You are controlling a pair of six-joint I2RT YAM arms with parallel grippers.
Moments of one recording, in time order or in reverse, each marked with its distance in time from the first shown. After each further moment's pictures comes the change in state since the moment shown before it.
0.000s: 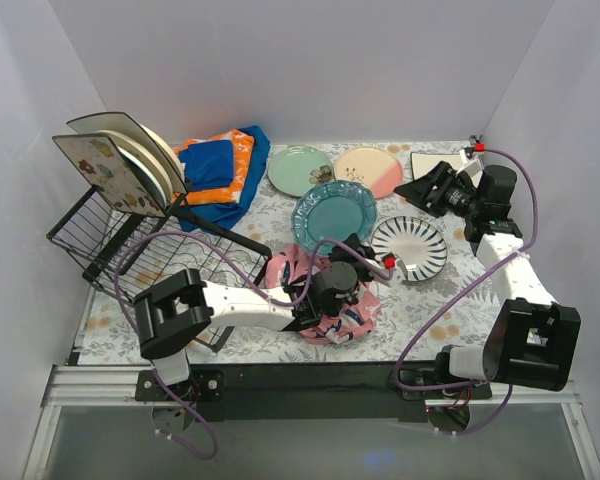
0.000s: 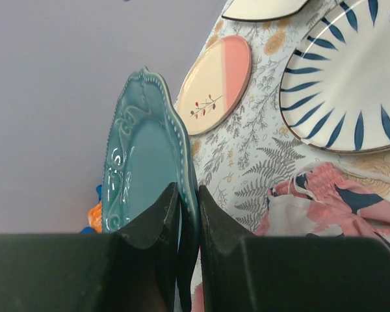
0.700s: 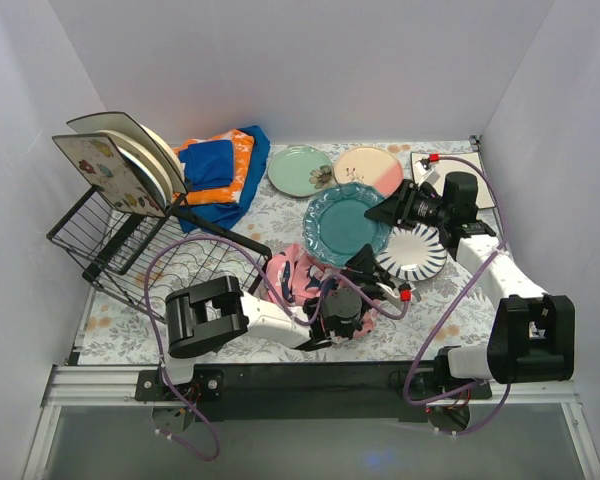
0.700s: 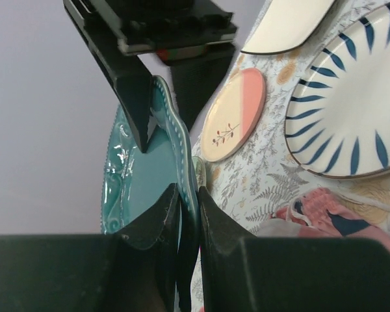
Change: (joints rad) left arm -0.113 0.188 -0.025 0.418 -0.088 0.304; right arm 0.200 0.024 -0.046 -0.021 -0.013 -0.082
